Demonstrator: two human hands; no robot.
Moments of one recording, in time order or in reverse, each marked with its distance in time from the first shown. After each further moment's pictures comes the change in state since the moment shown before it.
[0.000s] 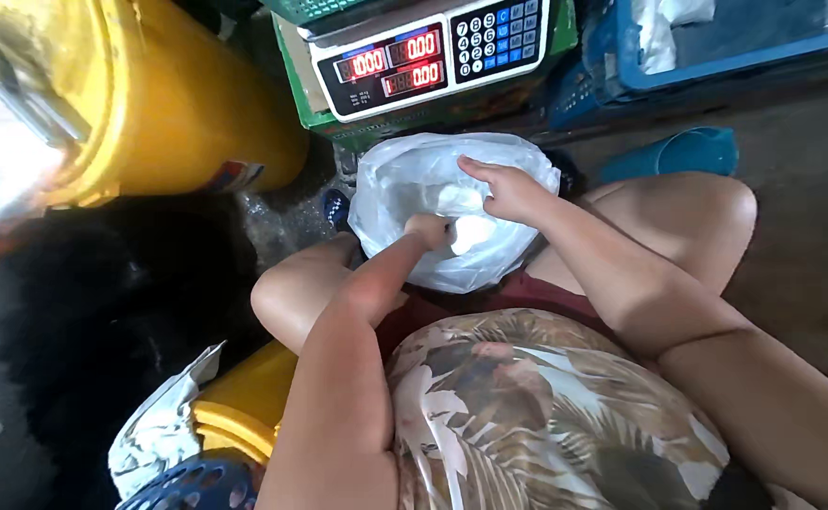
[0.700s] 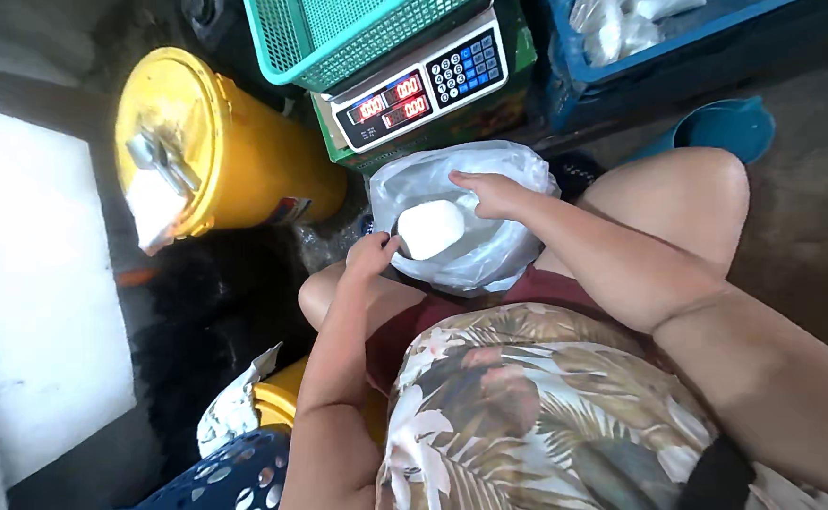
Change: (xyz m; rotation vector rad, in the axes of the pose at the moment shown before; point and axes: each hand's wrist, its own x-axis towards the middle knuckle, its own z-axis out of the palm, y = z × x) left_hand -0.163 -0.054 -0.028 -0.251 0.377 -0.248; right_hand -0.005 0.012 0.017 -0.012 0.041 -0.128
